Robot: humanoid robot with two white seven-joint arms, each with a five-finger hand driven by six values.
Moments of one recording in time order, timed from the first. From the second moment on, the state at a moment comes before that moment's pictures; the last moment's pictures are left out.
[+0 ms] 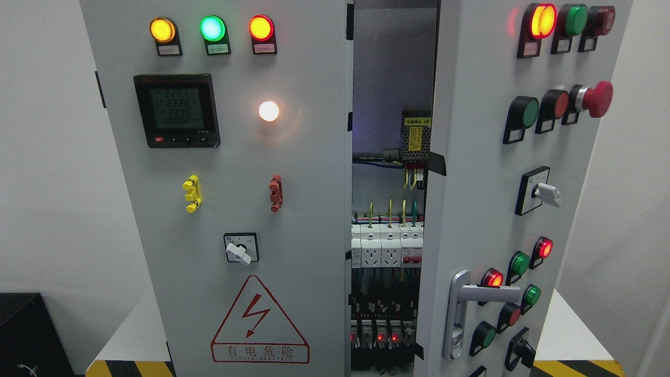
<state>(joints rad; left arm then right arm) 1.01 1.00 0.37 -1.70 1.17 -0.68 -0.51 0.09 0.12 -0.05 -0.11 0.10 0.10 -0.06</state>
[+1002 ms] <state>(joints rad) 0.86 1.10 0.30 -1.70 1.24 -0.68 -0.53 0.09 0.12 -0.05 -0.11 0.10 0.10 -0.06</state>
